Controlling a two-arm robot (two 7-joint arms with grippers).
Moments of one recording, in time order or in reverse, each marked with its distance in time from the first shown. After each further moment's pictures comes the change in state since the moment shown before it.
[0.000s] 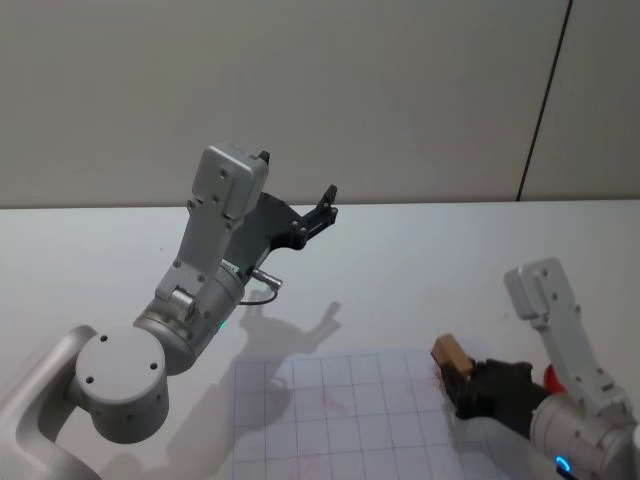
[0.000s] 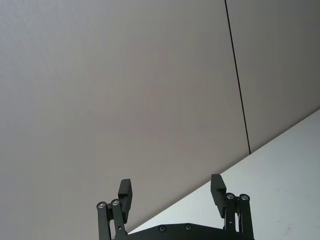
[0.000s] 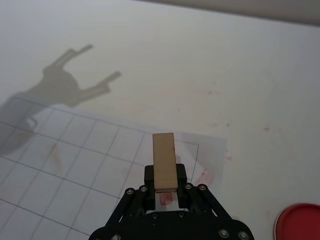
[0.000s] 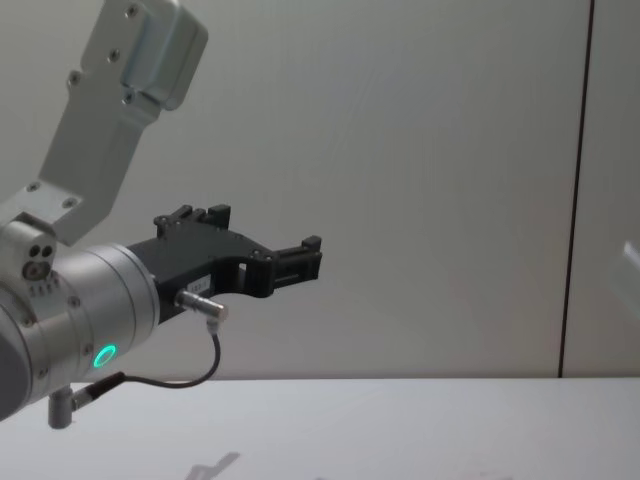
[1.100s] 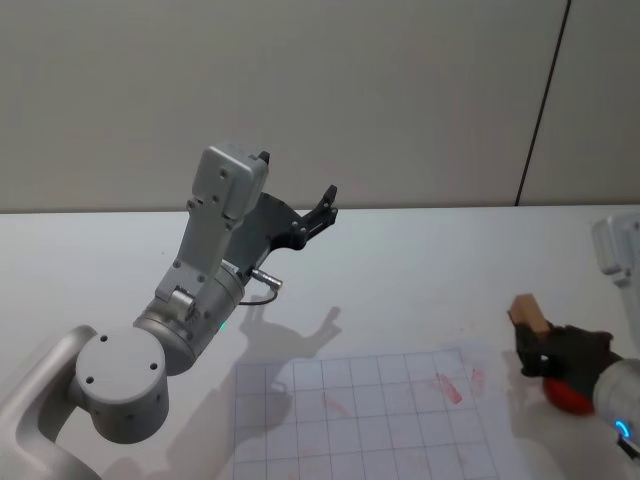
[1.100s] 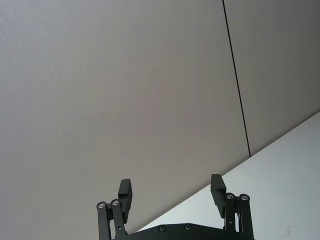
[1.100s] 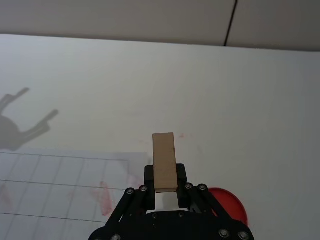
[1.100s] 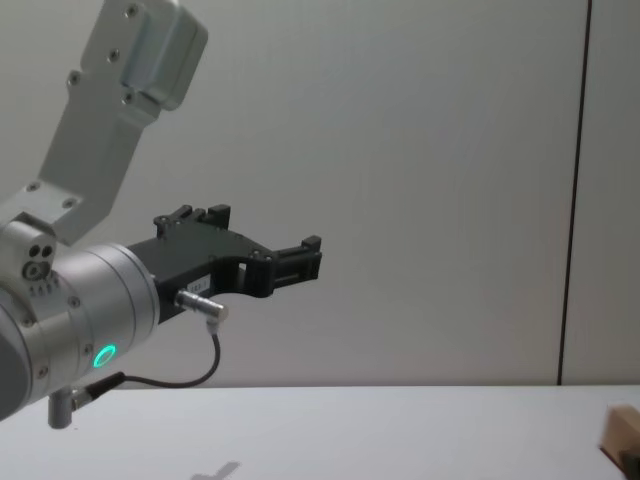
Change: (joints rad) left arm 0.000 0.000 0.000 0.000 0.000 0.000 0.000; right arm -0.016 -0.019 0.100 -0.147 0.078 0.109 -0.190
